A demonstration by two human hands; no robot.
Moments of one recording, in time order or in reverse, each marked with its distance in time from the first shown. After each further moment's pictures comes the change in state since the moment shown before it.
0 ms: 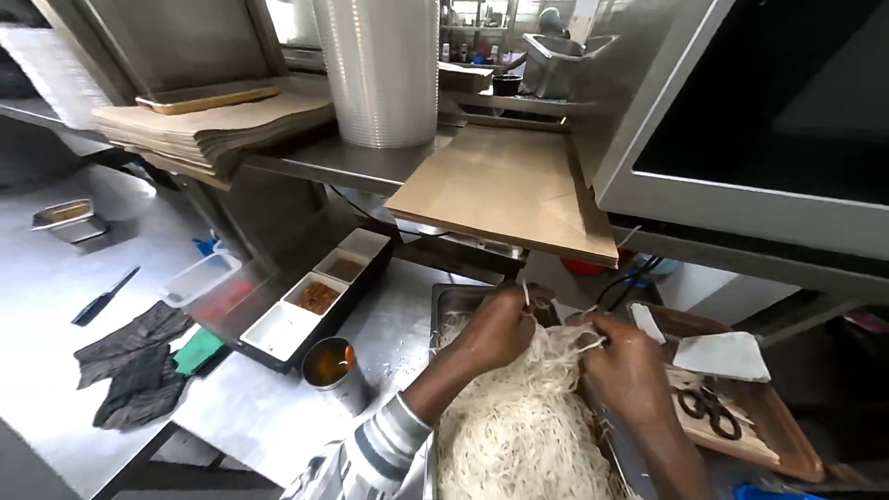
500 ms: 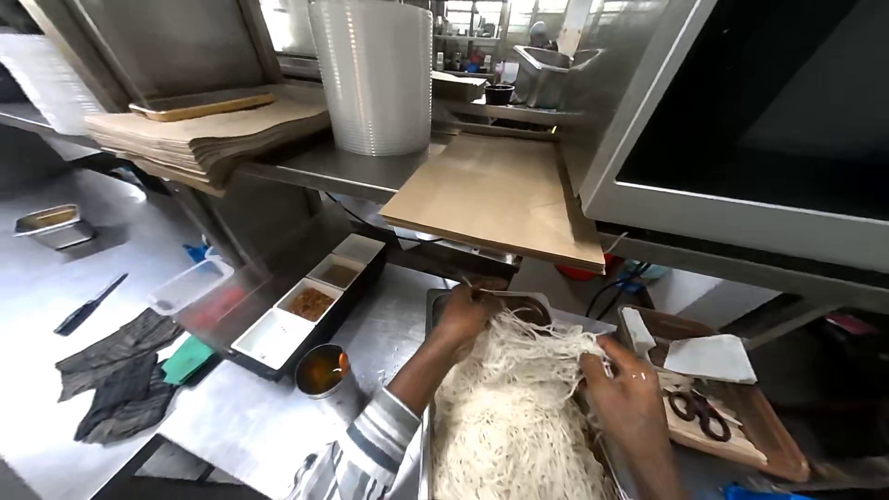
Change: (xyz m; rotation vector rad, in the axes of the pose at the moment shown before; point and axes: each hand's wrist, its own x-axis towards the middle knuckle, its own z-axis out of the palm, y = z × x) left_hand 0.009 -0.041 0.003 -0.710 0.233 -0.344; right_hand -0.027 0.016 0.018 0.205 0.242 0.039
